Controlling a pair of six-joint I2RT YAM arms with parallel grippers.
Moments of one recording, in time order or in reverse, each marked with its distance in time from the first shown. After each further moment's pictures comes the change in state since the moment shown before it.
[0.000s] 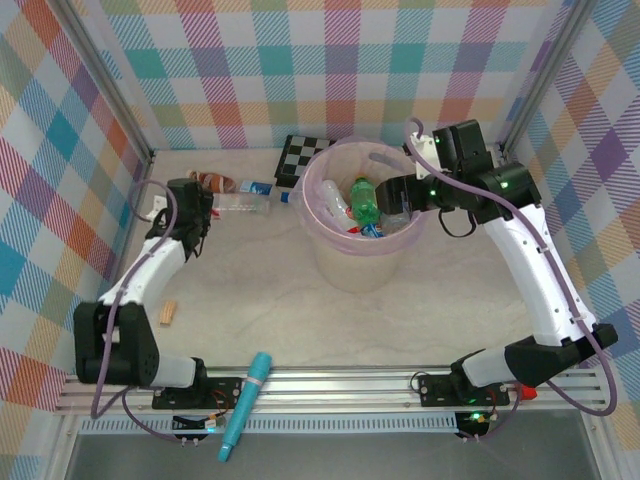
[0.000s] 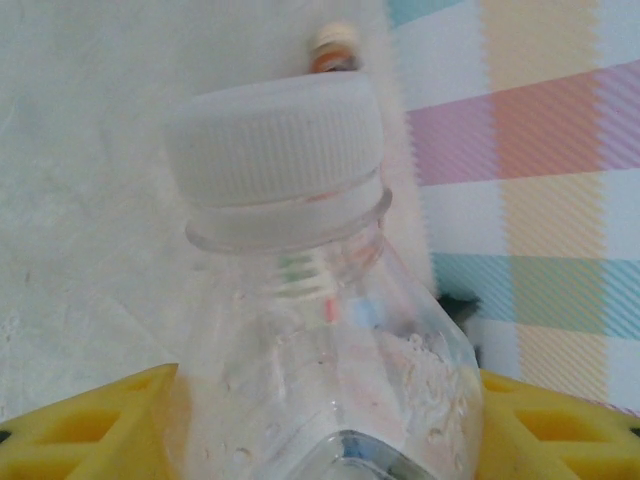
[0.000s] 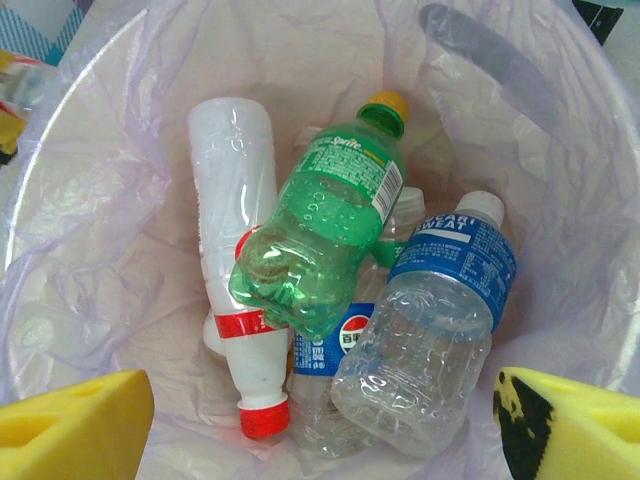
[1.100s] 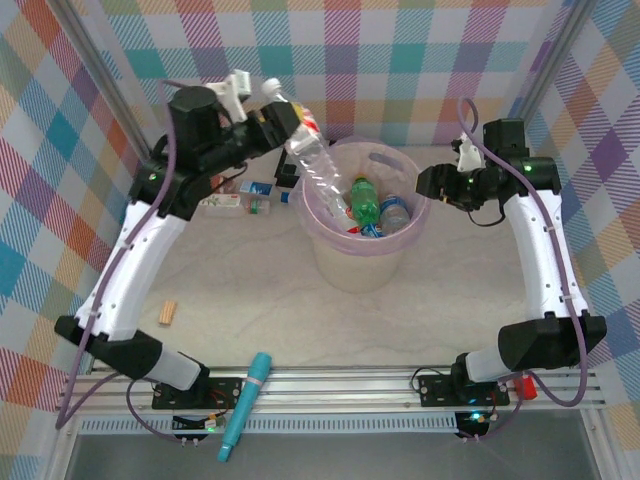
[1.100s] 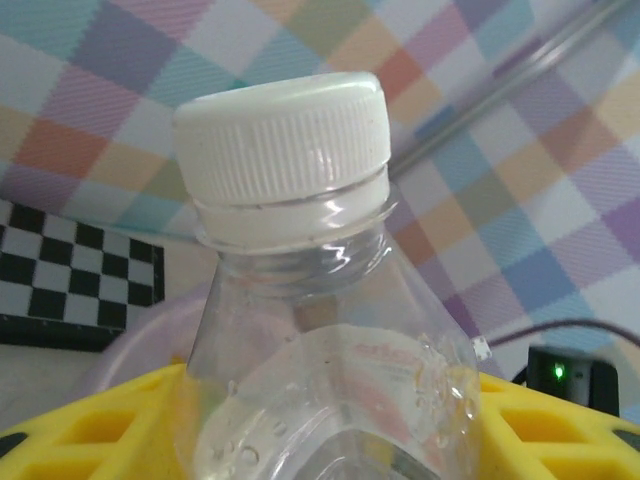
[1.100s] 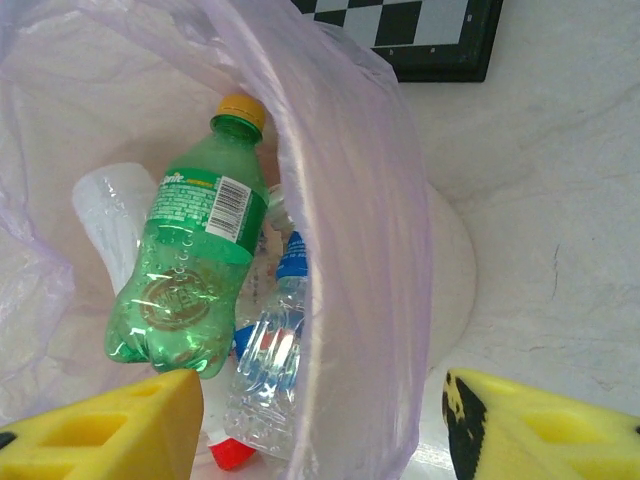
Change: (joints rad) left arm -0.459 0.182 0.967 -0.394 0.451 0.570; right arm -0.363 0.048 -0.121 0.010 -0.298 0.113
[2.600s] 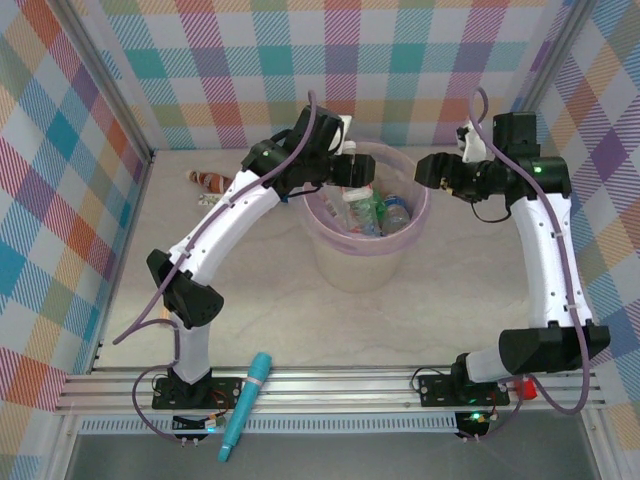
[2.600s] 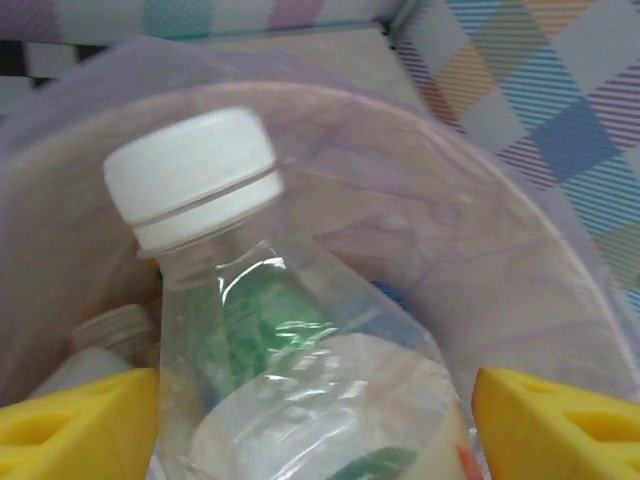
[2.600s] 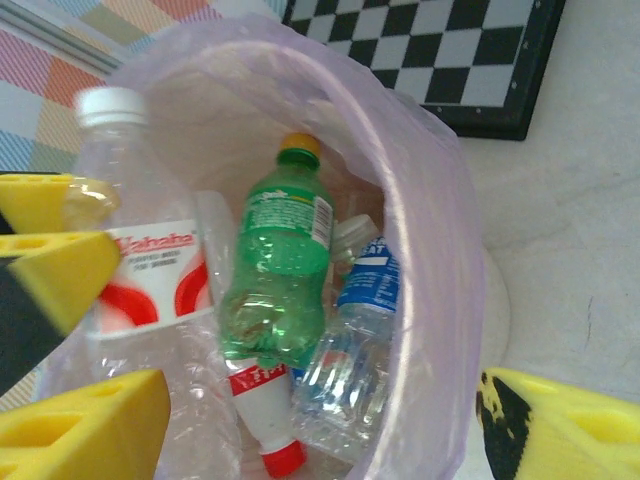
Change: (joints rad) left arm -0.227 0.441 0.315 -0.355 -0.246 0.323; right arm -0.005 -0.030 0.068 0.039 -0.058 0.004
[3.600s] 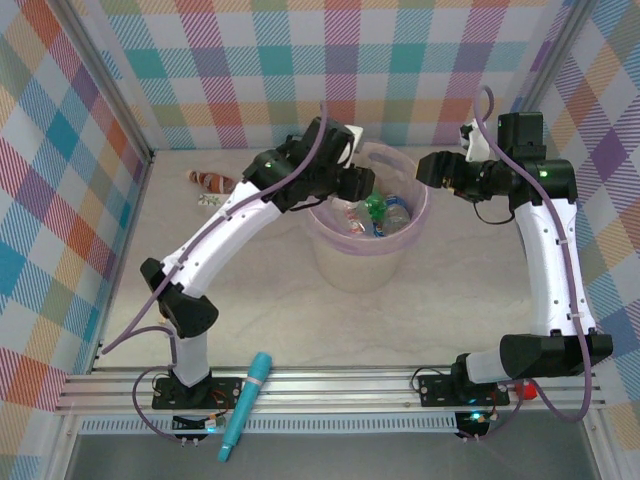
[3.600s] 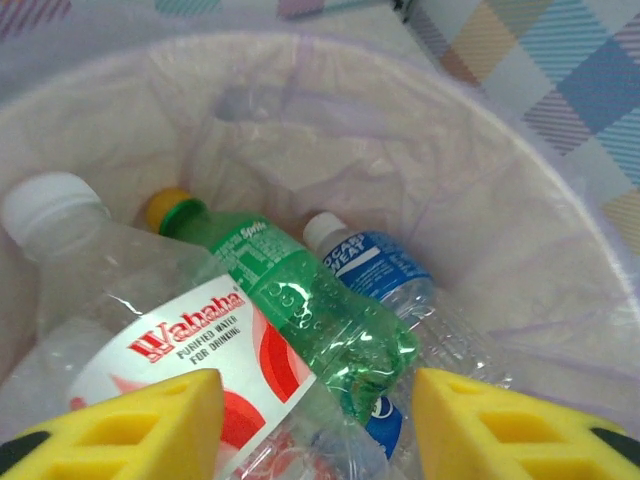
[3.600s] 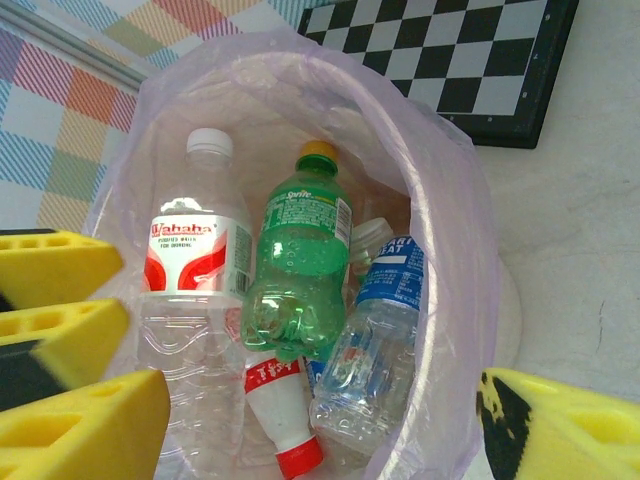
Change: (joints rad) left arm -0.090 -0.047 -0.047 -0.028 -0.065 0.056; right arm 0.000 -0.018 0.002 -0.002 -0.011 0.019
